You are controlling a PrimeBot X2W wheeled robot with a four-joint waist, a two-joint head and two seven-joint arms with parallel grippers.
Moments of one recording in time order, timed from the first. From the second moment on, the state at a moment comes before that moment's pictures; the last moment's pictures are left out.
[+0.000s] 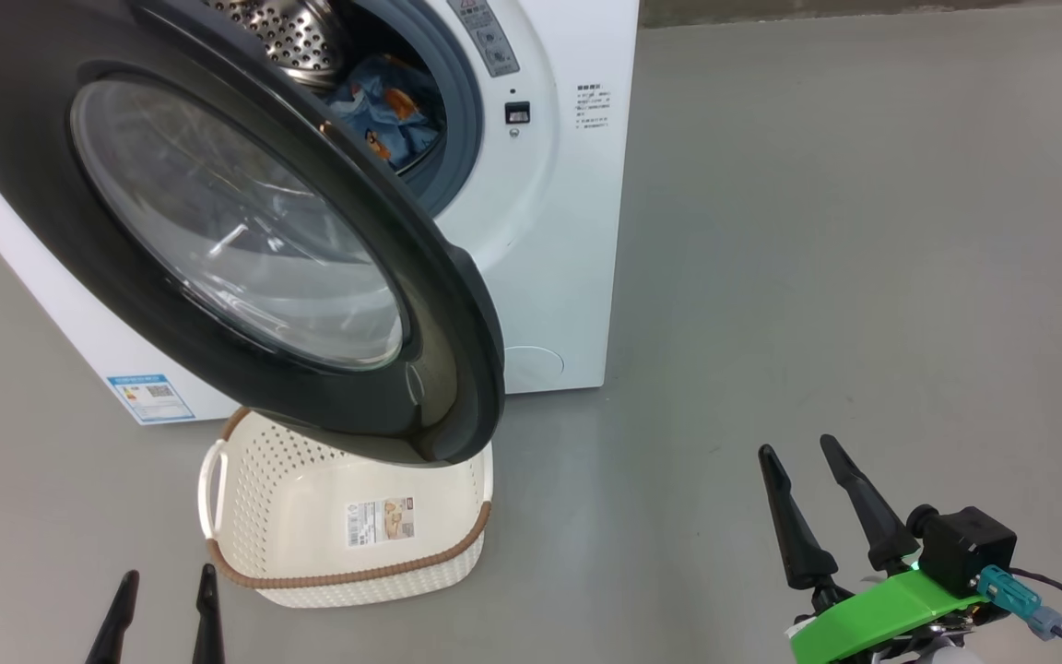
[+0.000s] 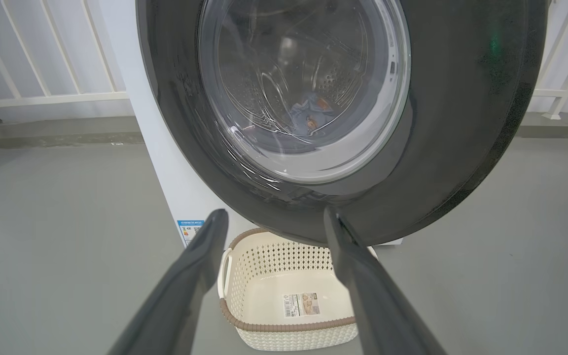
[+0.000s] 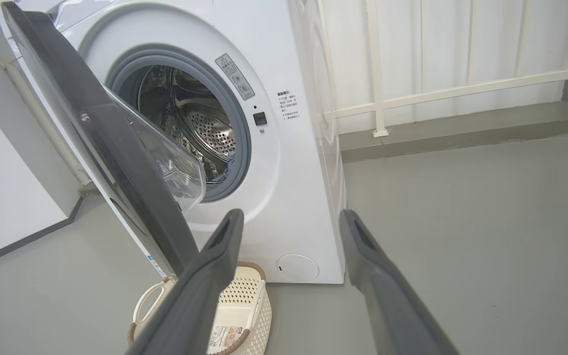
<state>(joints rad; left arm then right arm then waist) 0.10 0.05 0.07 0.17 -0.12 -0.11 -0.25 -0.08 -0.06 0.09 0.20 0.31 0.13 -0.25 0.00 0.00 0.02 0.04</state>
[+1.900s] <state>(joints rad) 0.08 0.04 0.07 0.16 -0.12 -0.07 -0.25 -0.09 -0.06 0.08 -0.12 0.26 0.13 -0.25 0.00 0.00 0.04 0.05</state>
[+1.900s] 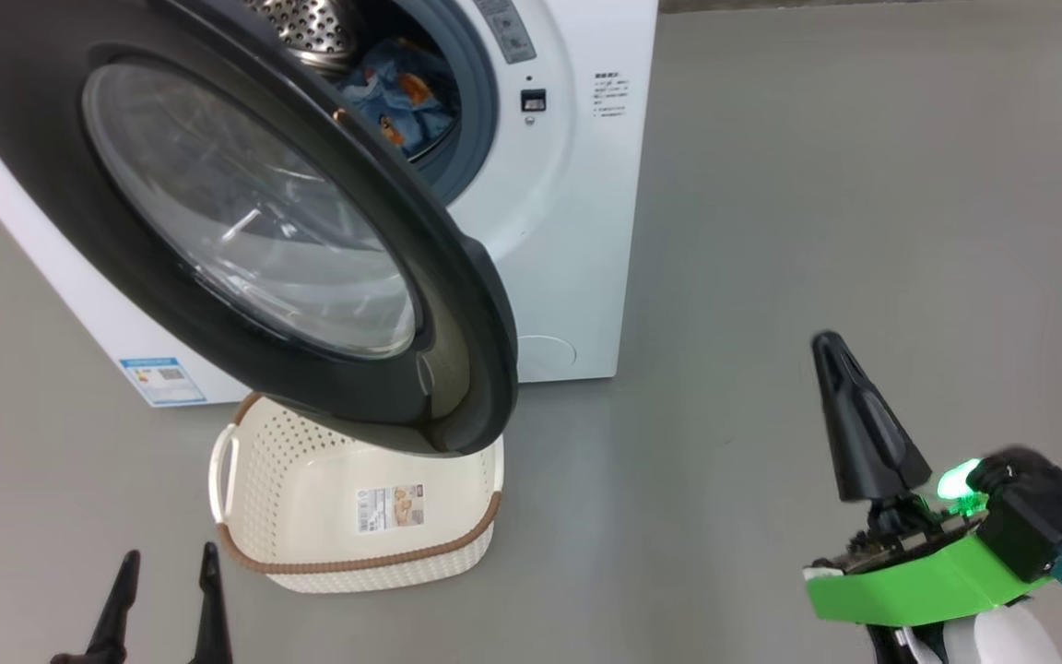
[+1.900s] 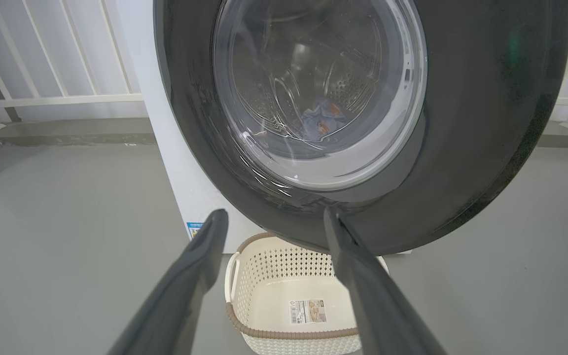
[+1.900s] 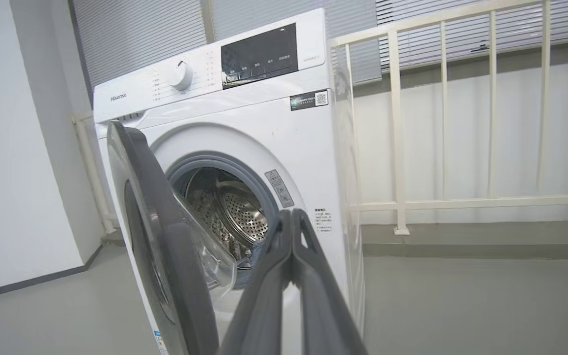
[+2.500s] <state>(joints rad) 0.04 0.04 -0.03 0.17 -0.19 -0.06 -0.25 -0.24 -0.26 0.46 -0.18 0.31 0.13 -0.26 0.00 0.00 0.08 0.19</state>
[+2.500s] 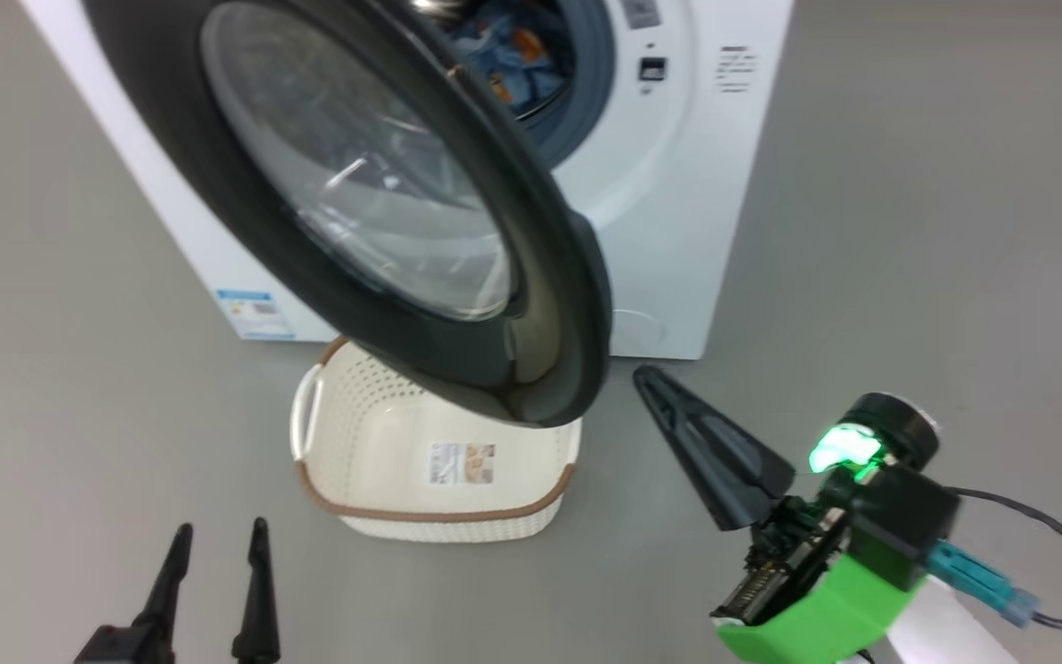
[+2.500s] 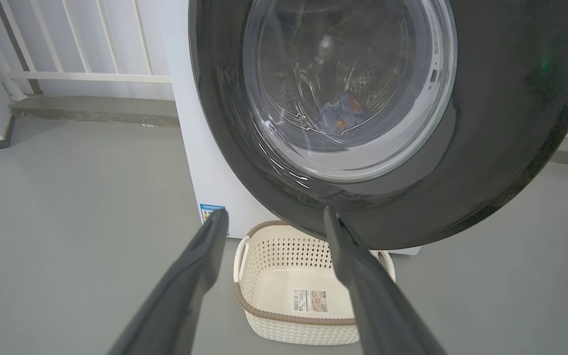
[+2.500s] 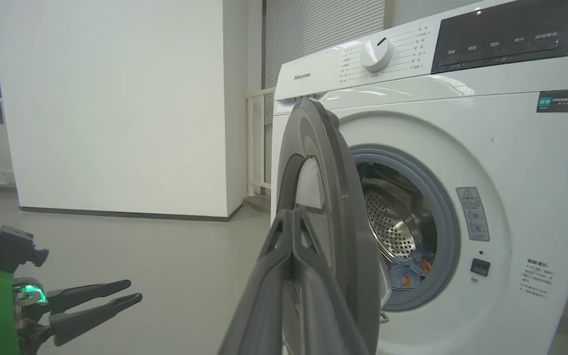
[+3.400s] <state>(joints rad) -0.14 0.03 -0.22 0.17 -0.33 -0.04 -0.25 -0.52 -0.29 0.44 0.24 0.36 0.13 -0.26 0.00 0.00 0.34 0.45</state>
